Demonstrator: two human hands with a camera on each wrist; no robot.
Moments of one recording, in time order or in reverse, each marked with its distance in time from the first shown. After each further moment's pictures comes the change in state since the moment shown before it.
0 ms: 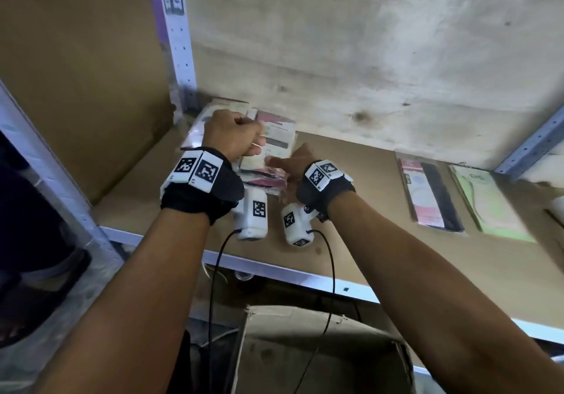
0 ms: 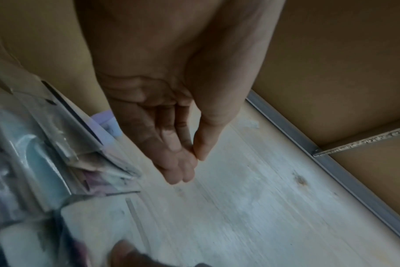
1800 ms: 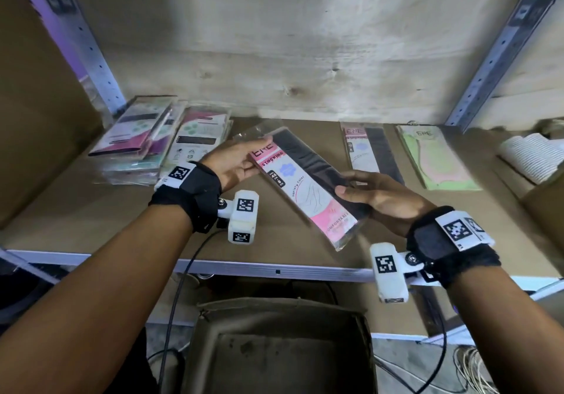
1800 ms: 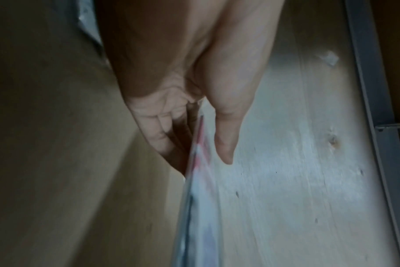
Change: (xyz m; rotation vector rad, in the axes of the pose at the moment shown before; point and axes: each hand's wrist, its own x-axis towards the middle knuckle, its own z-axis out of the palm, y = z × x) left_hand -0.032 -0.022 0.138 -0.259 -0.427 -0.327; right_hand -0.138 0.173 -0.183 0.559 -0.228 -0.009
